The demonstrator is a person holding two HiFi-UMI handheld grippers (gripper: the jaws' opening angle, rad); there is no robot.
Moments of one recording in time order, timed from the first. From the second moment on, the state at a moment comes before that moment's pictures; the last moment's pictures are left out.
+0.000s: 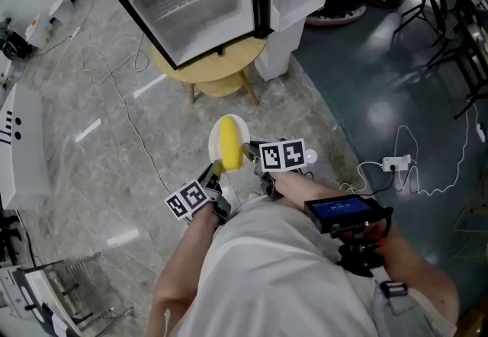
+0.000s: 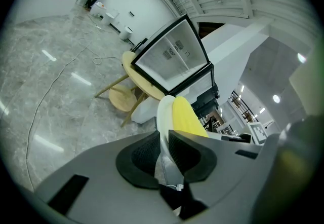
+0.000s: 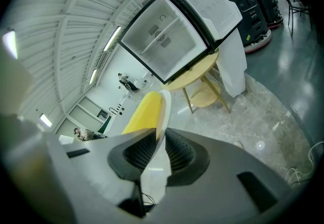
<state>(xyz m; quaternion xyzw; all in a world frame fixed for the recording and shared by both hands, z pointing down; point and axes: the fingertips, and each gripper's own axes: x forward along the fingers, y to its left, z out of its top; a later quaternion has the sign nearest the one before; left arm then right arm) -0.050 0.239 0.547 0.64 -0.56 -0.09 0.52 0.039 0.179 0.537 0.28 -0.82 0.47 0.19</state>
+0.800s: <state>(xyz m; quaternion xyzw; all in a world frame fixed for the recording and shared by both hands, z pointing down) -0.031 0.156 0.555 0.63 -0.56 -0.08 0.53 0.058 0.095 0.546 0.28 -0.81 0.49 0.19</state>
